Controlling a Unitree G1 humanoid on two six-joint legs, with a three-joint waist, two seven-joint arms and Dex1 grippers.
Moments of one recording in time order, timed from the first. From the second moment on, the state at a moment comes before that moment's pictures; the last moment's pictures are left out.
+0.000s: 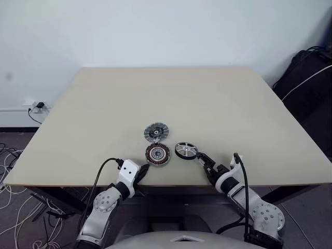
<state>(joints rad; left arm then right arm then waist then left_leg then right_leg) 0.23 0.21 -0.21 0.03 -0.04 -0.01 -0.48 0.12 0.09 -0.52 -0.18 1.01 1.06 0.06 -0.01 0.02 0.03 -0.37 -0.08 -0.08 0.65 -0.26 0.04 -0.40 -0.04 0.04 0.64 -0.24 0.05</state>
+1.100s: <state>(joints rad) 0.25 0.21 -0.21 -0.05 -0.05 0.06 -0.47 0.01 0.09 -0.44 0.03 1.19 0.92 -0.01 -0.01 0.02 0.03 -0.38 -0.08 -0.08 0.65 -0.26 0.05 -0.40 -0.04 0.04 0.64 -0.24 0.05</state>
